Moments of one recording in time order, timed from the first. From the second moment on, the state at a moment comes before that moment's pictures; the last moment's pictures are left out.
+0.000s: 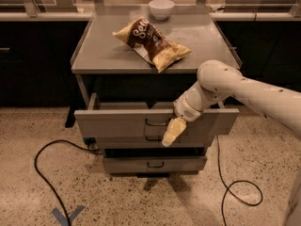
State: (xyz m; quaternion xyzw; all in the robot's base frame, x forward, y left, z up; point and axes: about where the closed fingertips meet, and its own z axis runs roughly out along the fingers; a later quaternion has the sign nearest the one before) arm 0.605 -0.076 0.653 -0.58 0.77 0.18 0.19
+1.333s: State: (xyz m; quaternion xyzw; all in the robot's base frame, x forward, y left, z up) arm 0.528 -0.085 0.666 -0.58 0.76 0.22 0.20
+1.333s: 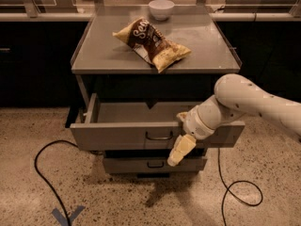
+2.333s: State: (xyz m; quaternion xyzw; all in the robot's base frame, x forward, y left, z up) arm 0.462 -0.104 0.680 -0.57 0.75 0.25 0.22
